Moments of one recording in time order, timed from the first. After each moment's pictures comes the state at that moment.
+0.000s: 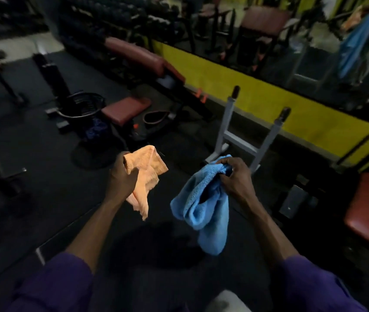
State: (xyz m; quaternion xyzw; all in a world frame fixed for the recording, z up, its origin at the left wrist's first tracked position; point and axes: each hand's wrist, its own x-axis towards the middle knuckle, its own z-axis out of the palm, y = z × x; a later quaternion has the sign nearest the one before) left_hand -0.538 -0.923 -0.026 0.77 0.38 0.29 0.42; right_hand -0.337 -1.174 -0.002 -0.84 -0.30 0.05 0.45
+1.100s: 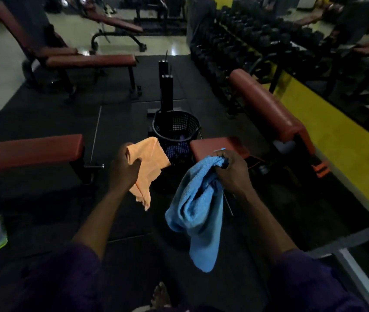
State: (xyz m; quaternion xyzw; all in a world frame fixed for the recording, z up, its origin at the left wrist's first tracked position) left_hand -0.496 -0.461 -0.014 0.62 0.59 0.42 0.31; right_hand -0.207 -0.557 0.016 -0.65 -0.57 0.19 0.46
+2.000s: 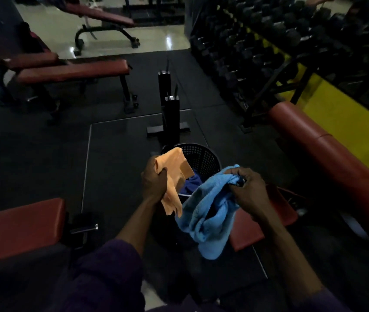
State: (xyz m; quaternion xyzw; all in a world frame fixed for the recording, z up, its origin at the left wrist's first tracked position) left_hand -0.384 0.037 -0.051 0.59 0.60 0.41 0.37; right_hand -0.156 -0.084 -0.005 -0.69 -0.53 0.25 0.43
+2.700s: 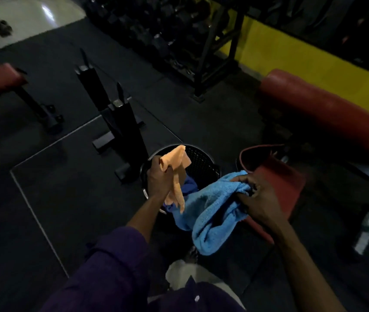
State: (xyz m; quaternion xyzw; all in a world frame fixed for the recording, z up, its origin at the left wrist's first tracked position) left_hand -0.327 0.328 -0.155 0.71 0.49 0.21 0.47; right_hand -0.205 0.083 -0.066 -0.82 -0.27 0.22 0.46
